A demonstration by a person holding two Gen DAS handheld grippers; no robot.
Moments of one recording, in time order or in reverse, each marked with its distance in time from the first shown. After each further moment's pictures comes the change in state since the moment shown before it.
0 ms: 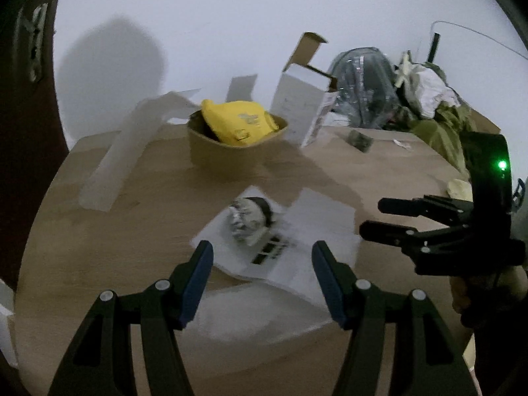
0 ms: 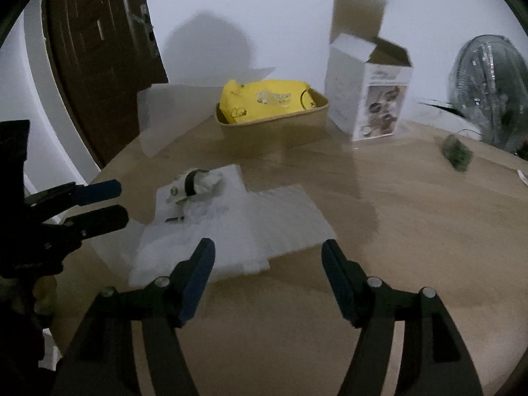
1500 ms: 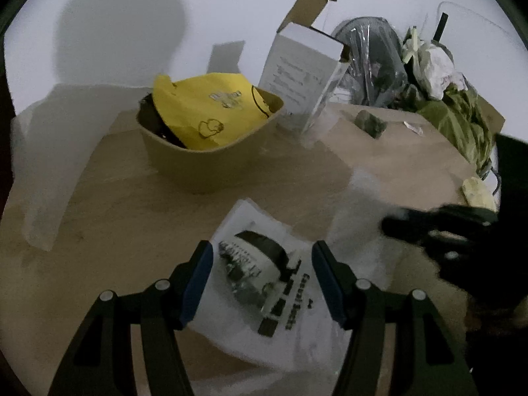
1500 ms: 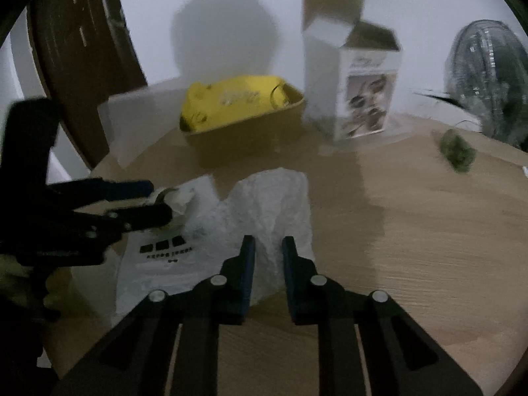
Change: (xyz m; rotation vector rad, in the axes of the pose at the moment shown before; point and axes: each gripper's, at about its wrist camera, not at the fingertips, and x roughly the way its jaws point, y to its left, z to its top) left arm 0.093 -0.017 0.045 0.020 0.151 -0.040; right arm 0.010 -0.038 0.012 0.047 0.005 -0.012
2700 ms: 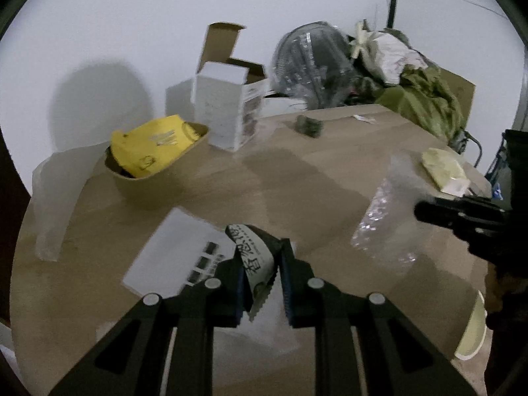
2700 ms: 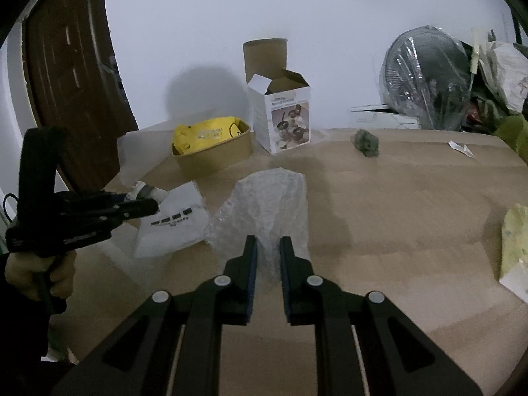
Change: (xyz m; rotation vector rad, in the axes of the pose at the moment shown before) left arm -0.070 -0.087 -0.037 0.186 -0.114 -0.028; right arm -0.124 -0.030 -0.078 0.103 -0.169 -0.095
